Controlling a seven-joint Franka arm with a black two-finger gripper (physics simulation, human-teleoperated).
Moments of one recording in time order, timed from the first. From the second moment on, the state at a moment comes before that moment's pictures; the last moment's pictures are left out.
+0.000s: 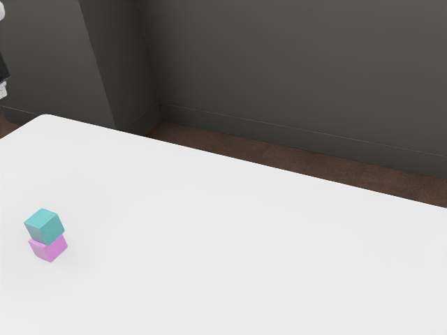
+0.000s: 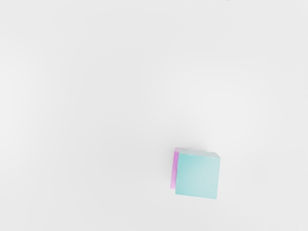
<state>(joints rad) -0.10 -0.01 0.64 -1.44 0.09 1.47 0.44</state>
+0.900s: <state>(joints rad) -0.59 -0.01 0.54 -1.19 0.21 1.32 0.47</state>
